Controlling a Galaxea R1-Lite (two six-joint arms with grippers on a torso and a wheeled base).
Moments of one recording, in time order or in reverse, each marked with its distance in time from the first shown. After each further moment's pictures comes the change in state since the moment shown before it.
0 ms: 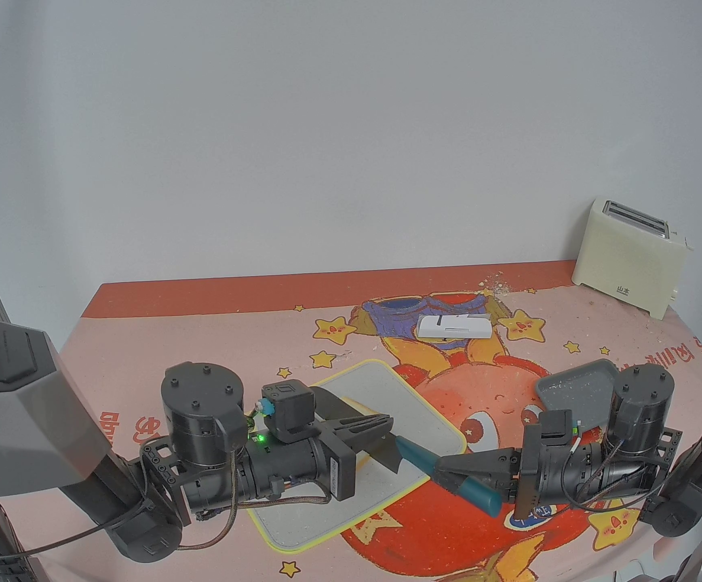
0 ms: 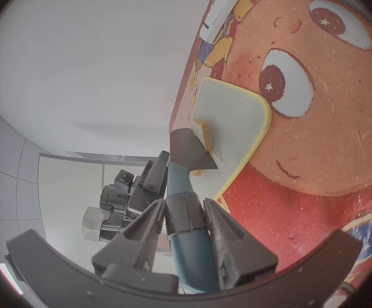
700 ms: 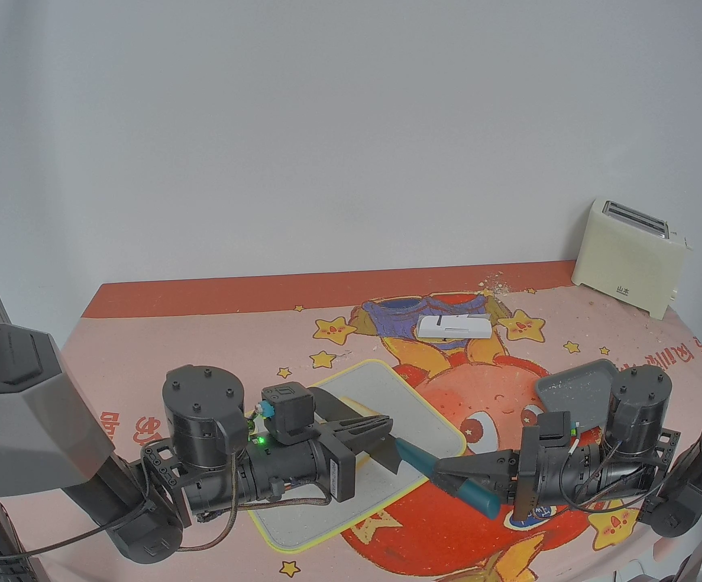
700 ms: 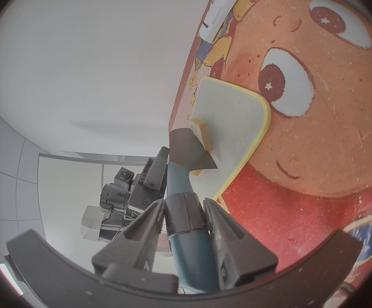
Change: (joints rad) left arm 0.000 0.010 0.012 0.000 0.000 0.000; right arm -0.001 0.009 0.001 -0.001 0.000 0.000
